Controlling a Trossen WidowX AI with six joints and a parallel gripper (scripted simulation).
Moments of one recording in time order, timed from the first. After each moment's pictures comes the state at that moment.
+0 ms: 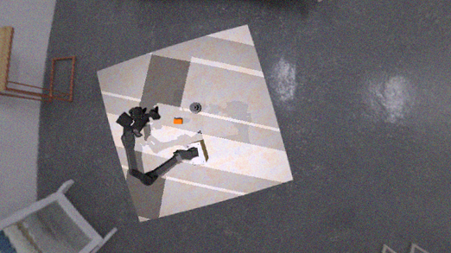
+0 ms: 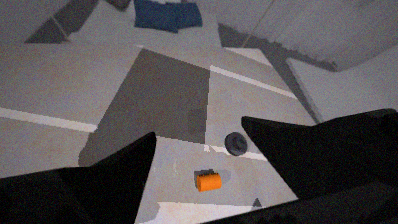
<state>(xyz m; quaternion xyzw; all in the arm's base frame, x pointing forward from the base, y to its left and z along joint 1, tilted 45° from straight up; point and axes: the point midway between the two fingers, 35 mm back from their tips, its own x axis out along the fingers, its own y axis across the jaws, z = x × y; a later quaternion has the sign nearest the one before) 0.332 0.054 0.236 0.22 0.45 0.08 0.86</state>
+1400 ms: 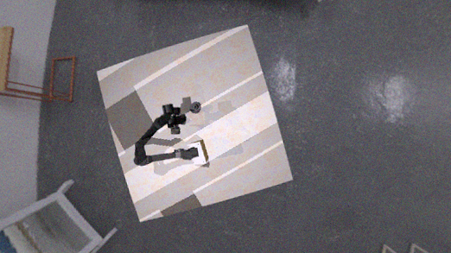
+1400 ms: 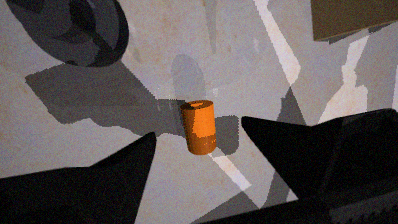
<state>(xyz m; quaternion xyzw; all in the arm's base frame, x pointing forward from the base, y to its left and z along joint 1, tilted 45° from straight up) 0.236 0.119 0.020 0.64 0.65 -0.35 0.21</state>
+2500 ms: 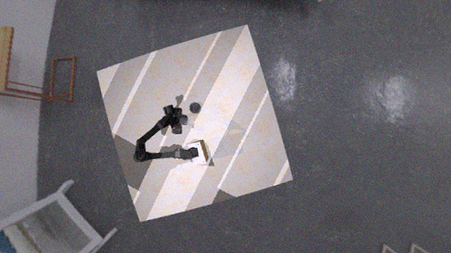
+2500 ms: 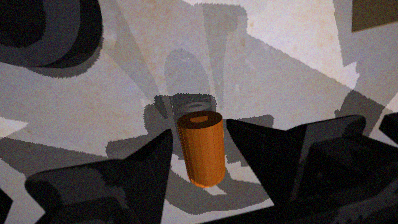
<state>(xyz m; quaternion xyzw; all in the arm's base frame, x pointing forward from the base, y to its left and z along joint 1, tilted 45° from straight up) 0.230 0.146 -0.009 0.64 0.65 -0.35 0.20</state>
